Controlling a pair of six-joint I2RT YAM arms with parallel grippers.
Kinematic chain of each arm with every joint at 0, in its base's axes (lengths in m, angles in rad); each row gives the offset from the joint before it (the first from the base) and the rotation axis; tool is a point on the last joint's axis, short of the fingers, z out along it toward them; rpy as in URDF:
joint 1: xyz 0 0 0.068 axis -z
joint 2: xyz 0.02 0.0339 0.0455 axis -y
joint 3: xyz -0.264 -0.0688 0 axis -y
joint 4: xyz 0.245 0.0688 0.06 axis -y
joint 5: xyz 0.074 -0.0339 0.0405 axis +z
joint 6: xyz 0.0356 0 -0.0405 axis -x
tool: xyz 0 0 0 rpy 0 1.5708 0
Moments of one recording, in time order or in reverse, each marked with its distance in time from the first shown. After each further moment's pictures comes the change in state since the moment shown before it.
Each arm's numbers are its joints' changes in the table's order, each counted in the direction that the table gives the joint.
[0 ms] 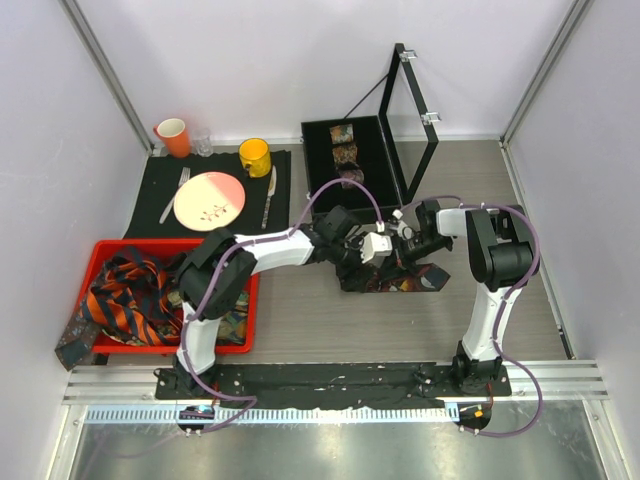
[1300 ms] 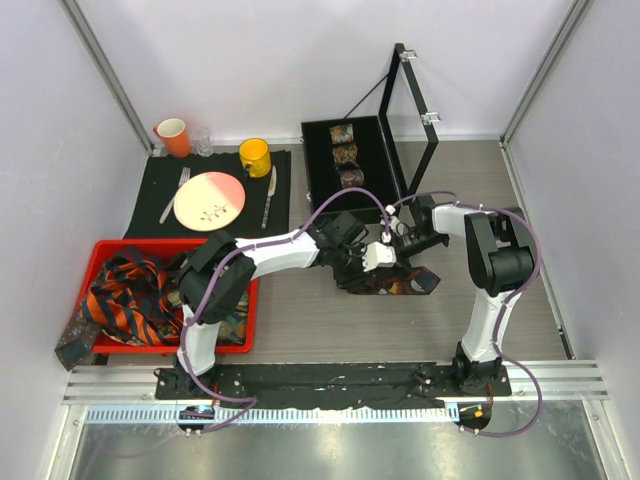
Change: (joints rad) left arm 0.049 0.003 0.043 -0.155 0.146 -0.076; right arm -0.041 0.048 0.038 -0.073 0.097 0.004
